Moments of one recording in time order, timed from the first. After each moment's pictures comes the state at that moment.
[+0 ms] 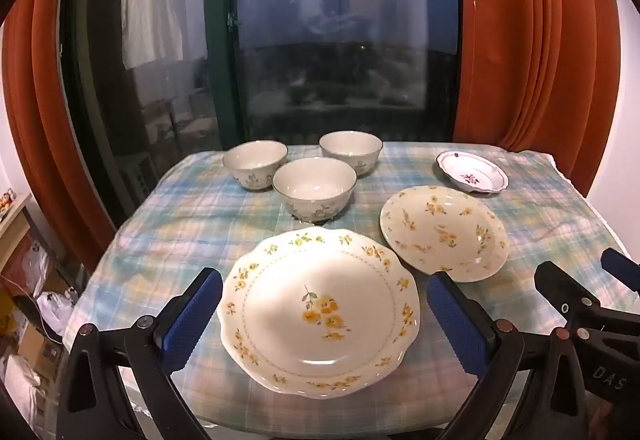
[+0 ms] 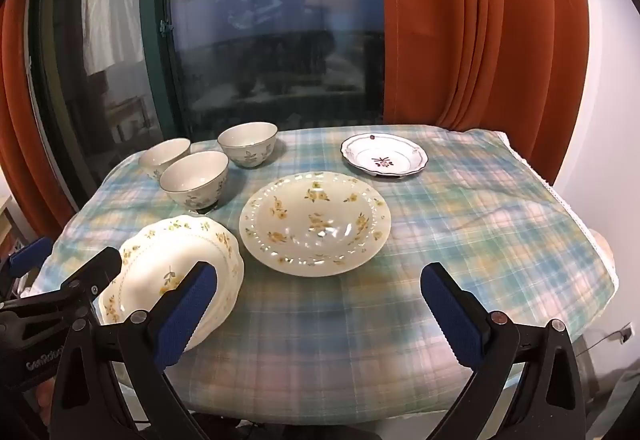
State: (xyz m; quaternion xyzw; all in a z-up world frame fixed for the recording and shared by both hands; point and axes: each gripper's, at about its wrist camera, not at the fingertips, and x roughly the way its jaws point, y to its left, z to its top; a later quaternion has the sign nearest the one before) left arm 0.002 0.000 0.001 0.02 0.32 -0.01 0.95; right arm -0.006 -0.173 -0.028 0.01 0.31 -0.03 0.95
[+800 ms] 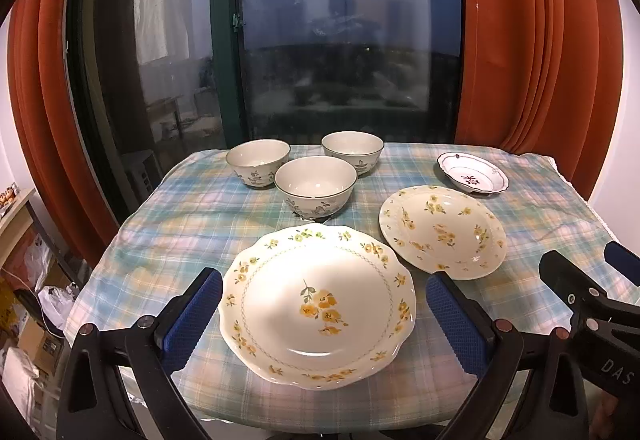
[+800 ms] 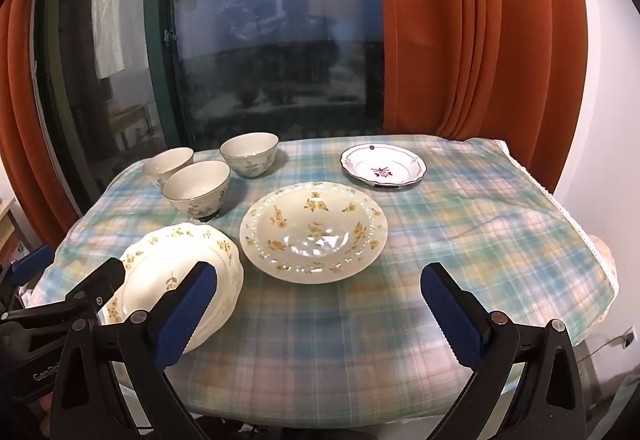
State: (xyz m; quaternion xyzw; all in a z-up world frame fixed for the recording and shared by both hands) left arm -0.017 -0.006 0.006 0.00 0.31 -0.01 0.95; right arm -0.010 -0.176 -0.022 0.01 0.31 -0.03 0.95
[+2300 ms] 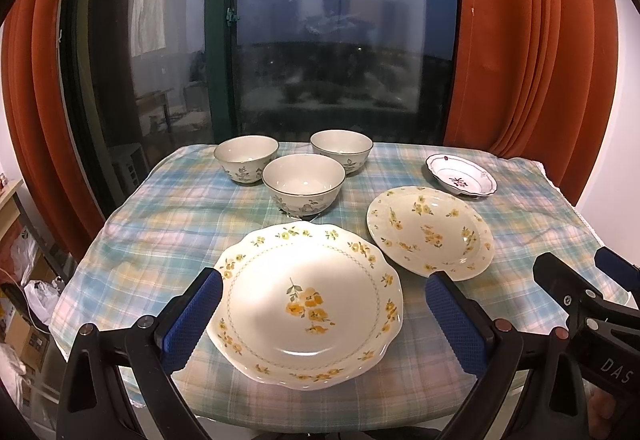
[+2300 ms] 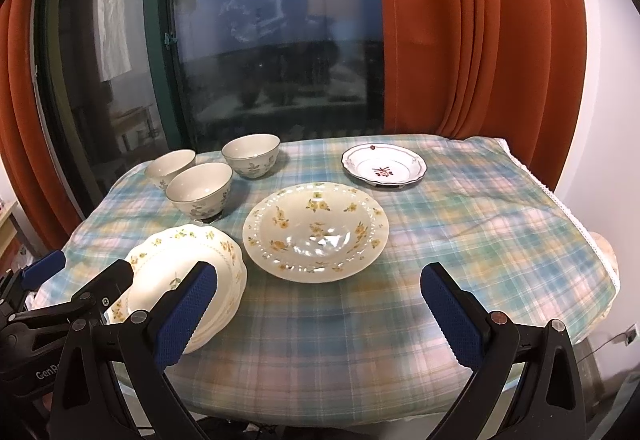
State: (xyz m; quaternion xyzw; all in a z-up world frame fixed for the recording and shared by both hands) left arm -0.015 -0.013 -0.001 -0.01 0.31 -0.03 0.95; right arm -0.016 -0.179 -0.022 0.02 0.31 -0.02 0.95
